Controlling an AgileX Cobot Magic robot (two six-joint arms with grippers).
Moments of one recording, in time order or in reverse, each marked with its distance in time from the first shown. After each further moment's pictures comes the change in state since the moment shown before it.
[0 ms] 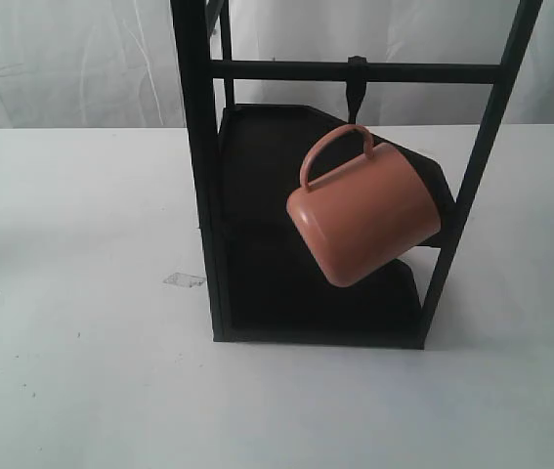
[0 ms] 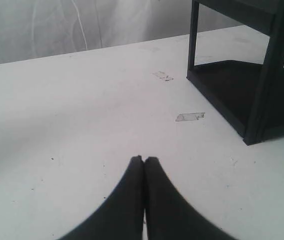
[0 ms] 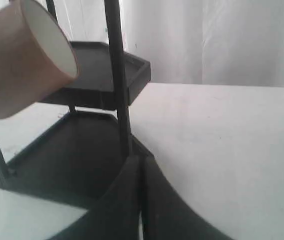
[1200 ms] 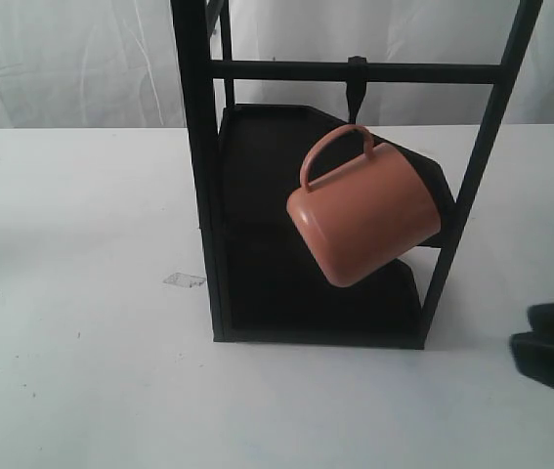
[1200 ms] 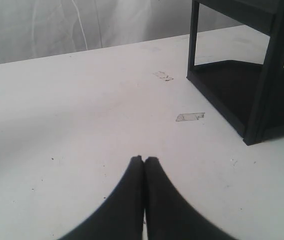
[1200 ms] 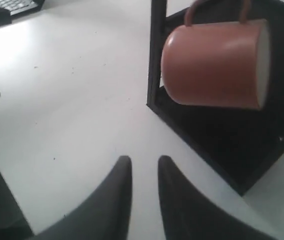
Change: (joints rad) left arm 0.000 0.000 0.000 0.000 0.000 0.000; right arm 0.099 0.502 -0.677 0.508 0.730 -0.748
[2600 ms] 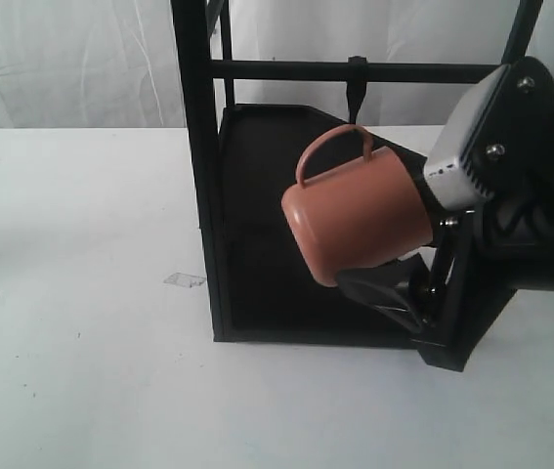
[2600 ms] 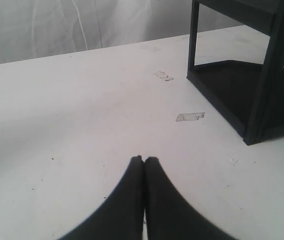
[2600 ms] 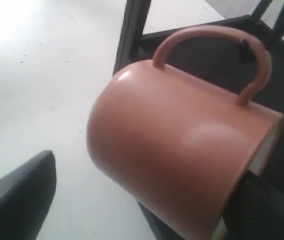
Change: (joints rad) left arm 0.000 0.000 0.000 0.000 0.000 0.000; right arm 0.000 0.501 -0.002 0.416 -0.367 -0.702
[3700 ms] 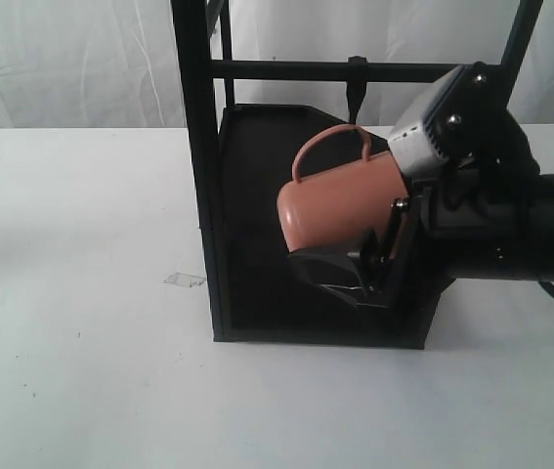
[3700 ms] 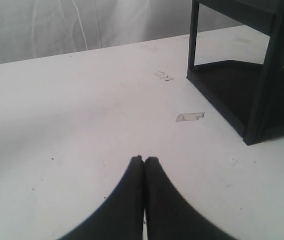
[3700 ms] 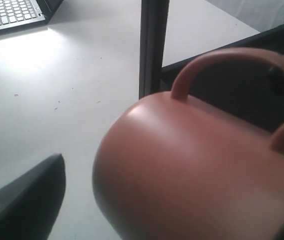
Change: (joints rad) left arm 0.000 0.000 0.000 0.000 0.000 0.000; right arm 0.000 0.152 0.000 0.397 0.042 -0.237
